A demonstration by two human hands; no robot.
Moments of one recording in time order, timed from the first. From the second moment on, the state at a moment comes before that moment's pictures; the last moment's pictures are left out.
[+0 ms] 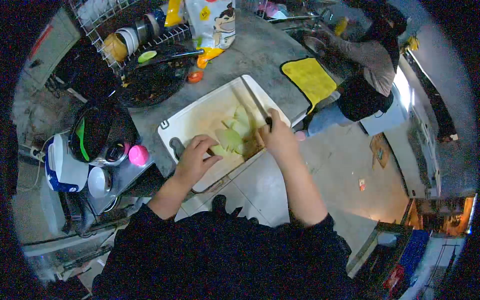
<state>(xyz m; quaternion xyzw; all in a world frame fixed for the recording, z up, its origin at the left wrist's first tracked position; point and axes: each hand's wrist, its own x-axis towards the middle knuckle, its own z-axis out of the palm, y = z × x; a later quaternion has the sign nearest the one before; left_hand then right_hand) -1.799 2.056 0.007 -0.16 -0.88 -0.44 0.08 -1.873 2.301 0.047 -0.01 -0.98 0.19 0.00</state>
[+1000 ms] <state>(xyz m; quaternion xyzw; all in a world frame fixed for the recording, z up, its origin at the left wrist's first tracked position) -1.781 2.040 0.012 -0.13 -0.90 -0.40 0.10 -1.770 2.249 0.050 0.19 -0.94 0.20 -0.18</state>
